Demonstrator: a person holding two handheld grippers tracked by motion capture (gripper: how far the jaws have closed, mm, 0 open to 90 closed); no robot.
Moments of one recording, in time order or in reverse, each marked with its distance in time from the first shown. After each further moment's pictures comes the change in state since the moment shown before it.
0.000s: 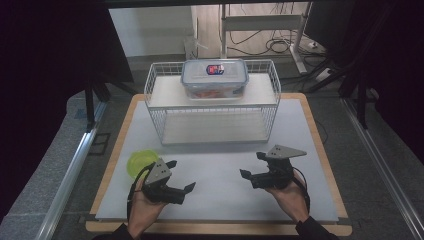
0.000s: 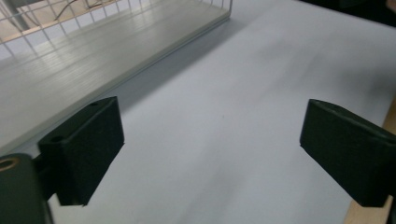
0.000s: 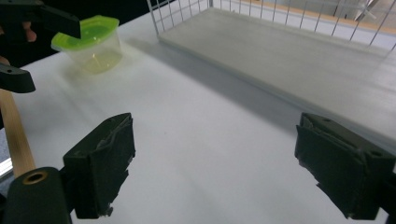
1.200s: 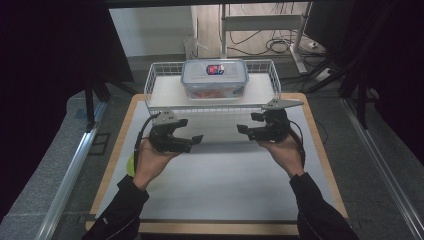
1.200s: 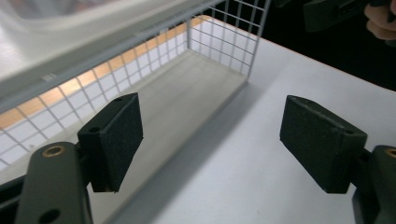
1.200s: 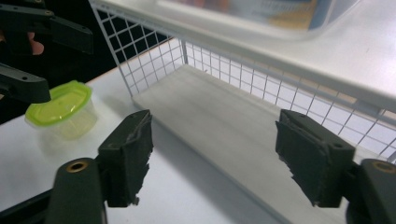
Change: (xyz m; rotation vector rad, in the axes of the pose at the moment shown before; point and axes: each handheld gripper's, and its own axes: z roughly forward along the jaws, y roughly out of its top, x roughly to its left) left arm 0.057 0.115 0.021 -0.010 -0.058 0.005; right arm -0.043 0.107 0.014 -0.037 -0.024 -0.010
